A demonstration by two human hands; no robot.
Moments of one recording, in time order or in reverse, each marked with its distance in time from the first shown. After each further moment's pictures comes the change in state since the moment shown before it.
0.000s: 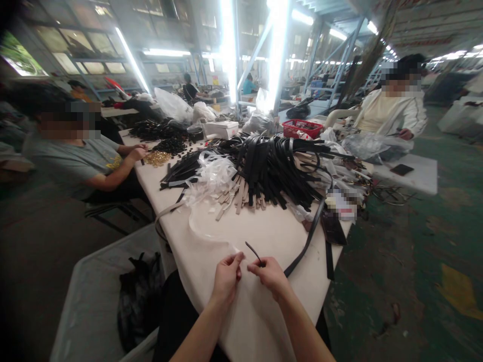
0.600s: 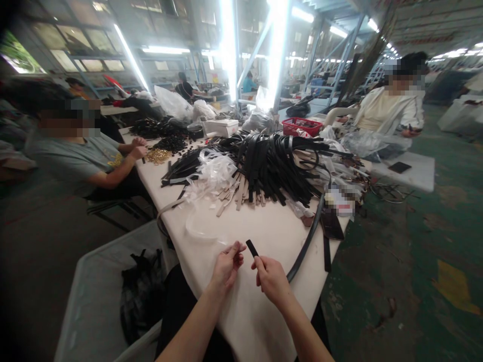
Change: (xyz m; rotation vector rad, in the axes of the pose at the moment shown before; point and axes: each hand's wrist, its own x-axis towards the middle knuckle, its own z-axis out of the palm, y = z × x) left_hand 0.010 0.009 -0.005 -0.321 -0.064 -0.085; right_hand -0.040 -0.002 0.002 -0.296 0.080 -0.198
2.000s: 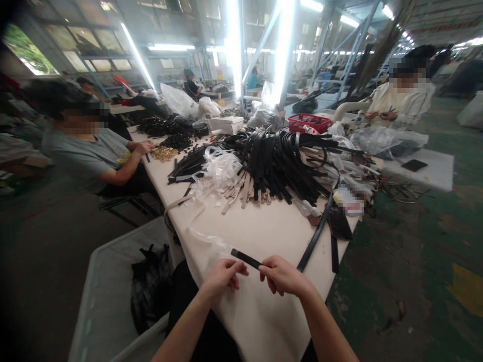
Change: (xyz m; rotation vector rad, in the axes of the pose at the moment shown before) left_hand -0.048 0.030 -0.040 0.780 -0.183 0.022; right_hand 0.009 -0.007 -0.036 -0.014 -0.525 0.141
